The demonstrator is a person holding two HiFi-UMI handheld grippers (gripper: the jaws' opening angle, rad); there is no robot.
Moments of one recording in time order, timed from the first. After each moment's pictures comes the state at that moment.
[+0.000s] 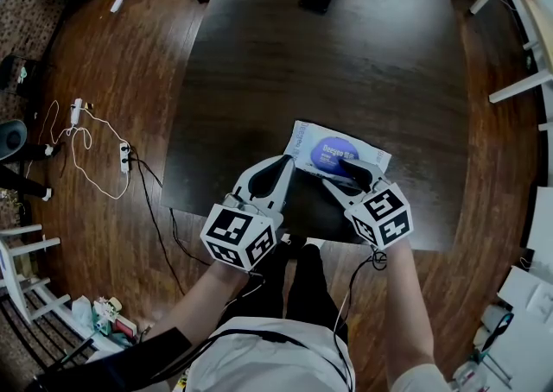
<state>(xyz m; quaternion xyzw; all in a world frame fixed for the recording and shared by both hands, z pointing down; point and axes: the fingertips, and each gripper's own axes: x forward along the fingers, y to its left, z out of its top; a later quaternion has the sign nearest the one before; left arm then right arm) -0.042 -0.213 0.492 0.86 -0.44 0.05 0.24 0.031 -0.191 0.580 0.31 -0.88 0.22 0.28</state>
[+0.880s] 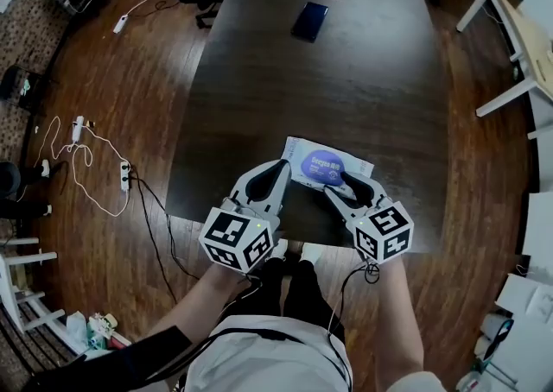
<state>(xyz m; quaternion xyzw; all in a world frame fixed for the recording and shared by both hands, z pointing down) -0.036 -0.209 0.441 0.88 -0.43 0.03 0.21 0.052 -0.181 0.522 0.38 -0.88 0.23 0.18</state>
